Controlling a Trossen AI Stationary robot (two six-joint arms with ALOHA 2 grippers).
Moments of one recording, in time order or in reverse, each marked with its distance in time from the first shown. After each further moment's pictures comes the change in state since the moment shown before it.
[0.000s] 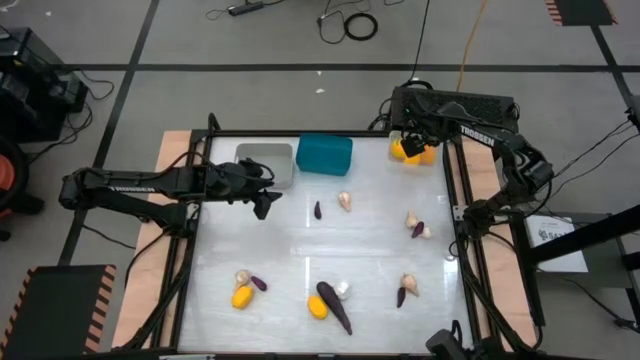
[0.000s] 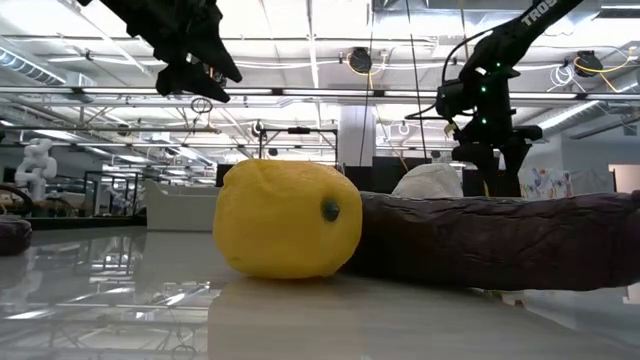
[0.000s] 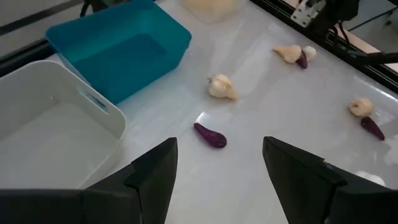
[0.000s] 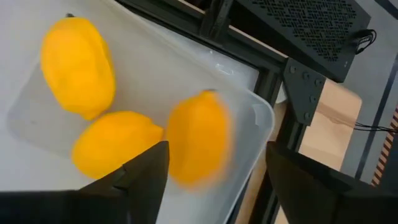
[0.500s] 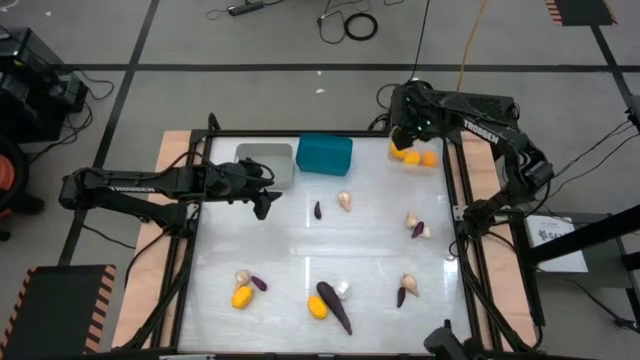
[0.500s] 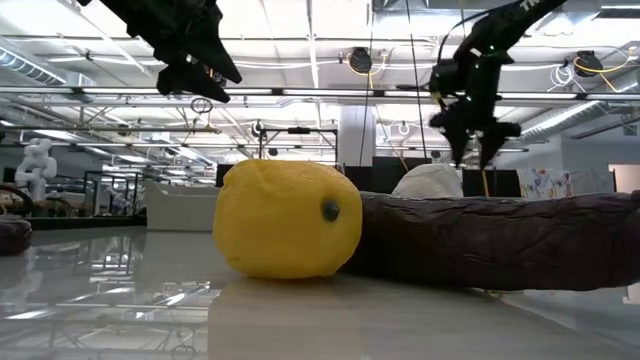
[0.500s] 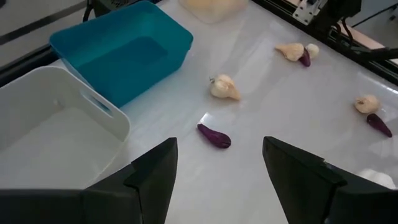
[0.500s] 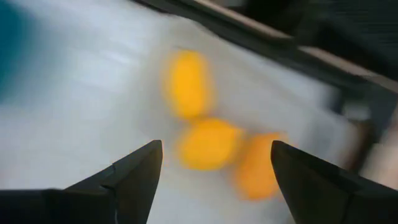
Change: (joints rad) left arm 0.000 0.000 0.000 -0.001 -0.008 0.031; right arm 0.021 0.000 0.146 -0.036 -0.337 0.048
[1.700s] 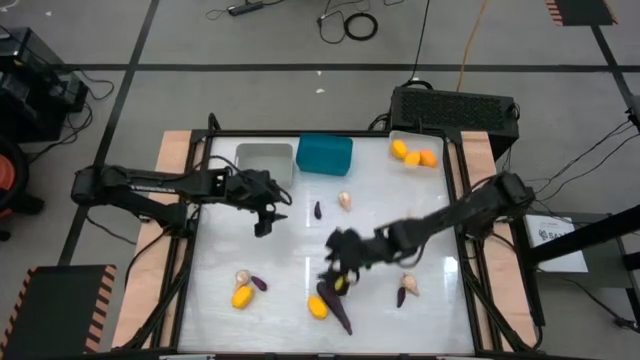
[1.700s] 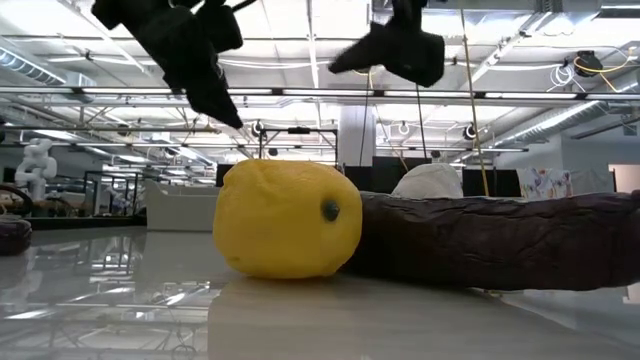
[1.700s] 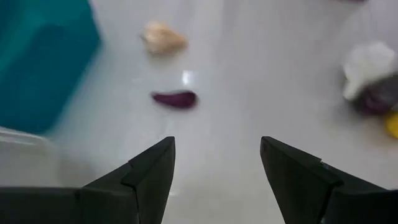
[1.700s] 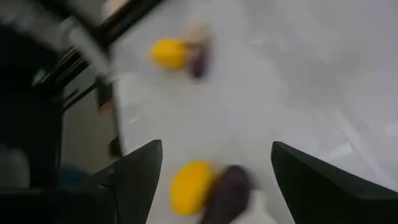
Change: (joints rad) left arm 0.000 0.173 0.000 0.023 0.259 0.446; right arm 1.283 0.192 0.011 0.784 0.071 0.552
